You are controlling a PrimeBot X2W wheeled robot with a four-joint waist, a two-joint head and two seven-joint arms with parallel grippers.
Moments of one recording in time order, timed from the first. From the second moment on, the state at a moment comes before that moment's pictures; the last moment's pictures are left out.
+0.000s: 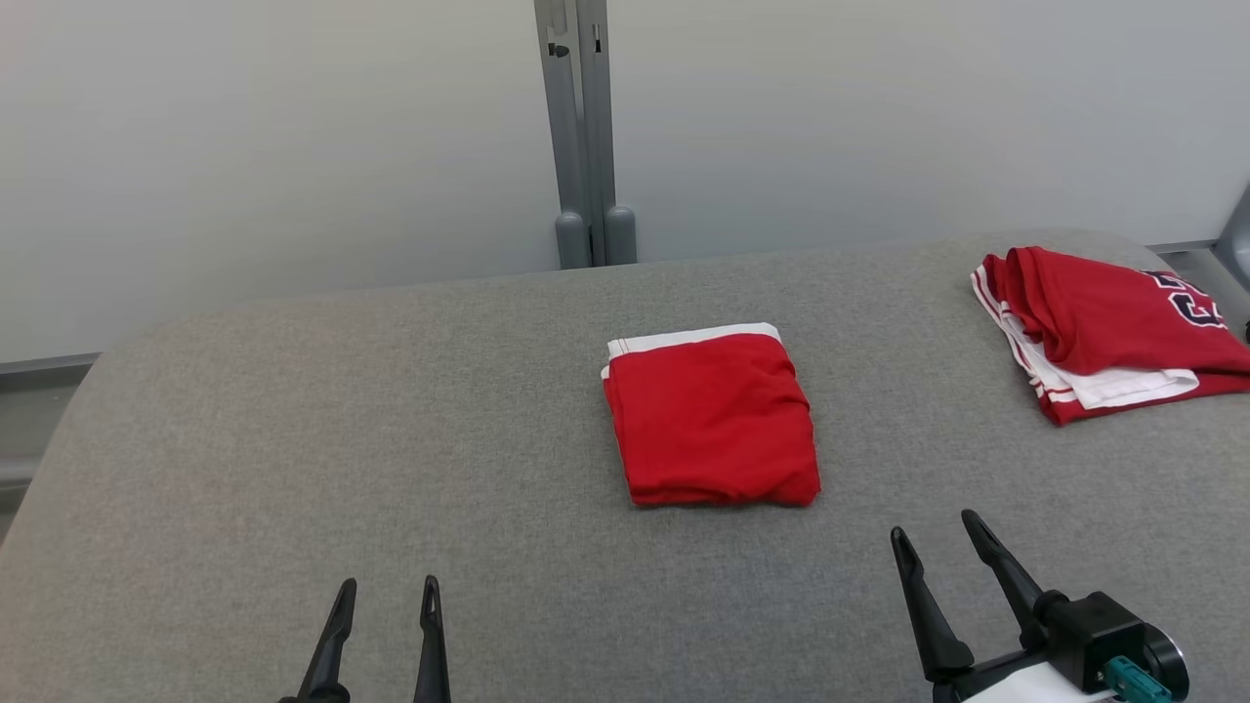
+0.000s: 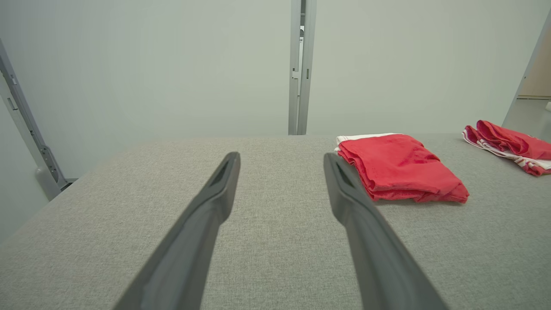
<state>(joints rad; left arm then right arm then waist) 0.24 0.05 -0.18 0.02 -0.14 0.06 -0.26 0.14 -0.14 0.15 0.07 0.19 0.13 -0.26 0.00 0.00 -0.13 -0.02</state>
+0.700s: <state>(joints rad) 0.23 0.05 -0.19 0.02 -0.12 0.06 -0.26 0.15 -0.13 0.15 0.09 0.17 0.13 -0.26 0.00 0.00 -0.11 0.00</state>
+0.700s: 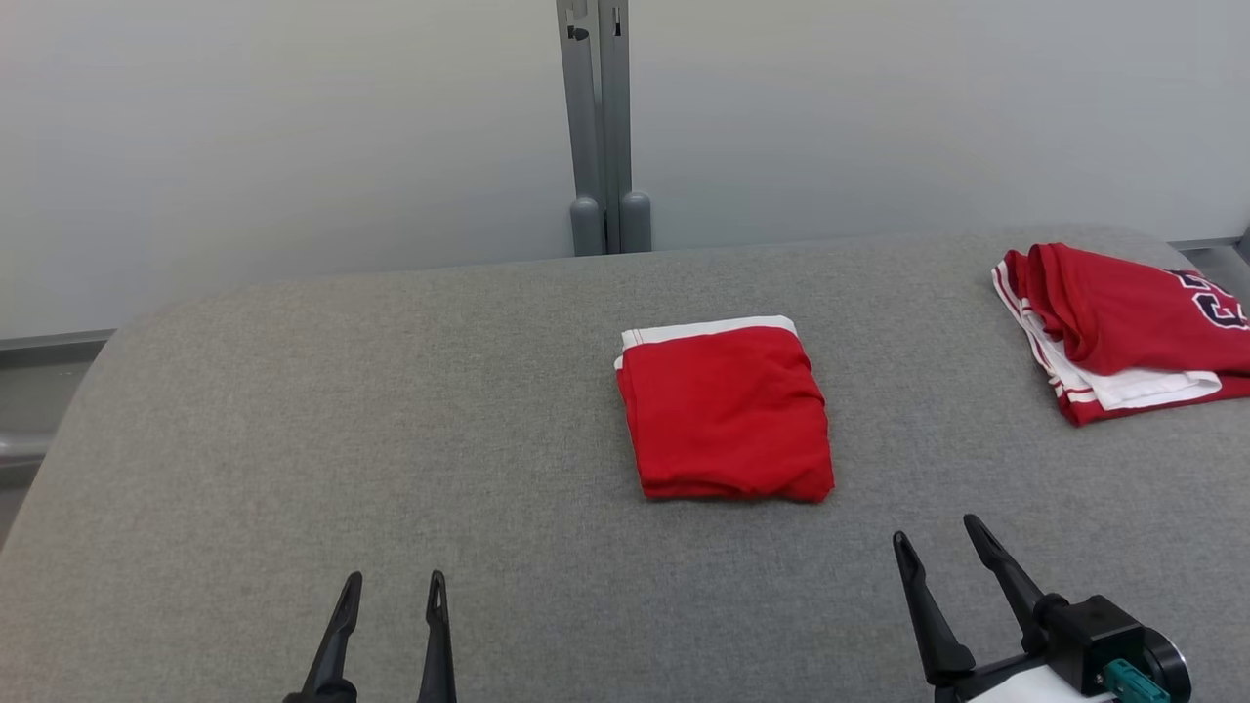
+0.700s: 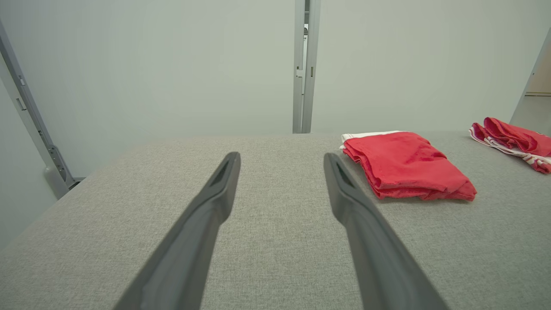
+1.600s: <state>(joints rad) 0.21 0.05 -0.20 0.02 -0.11 0.07 -0.26 0.13 -0.13 0.15 0.10 0.17 0.13 -0.26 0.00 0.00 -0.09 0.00</state>
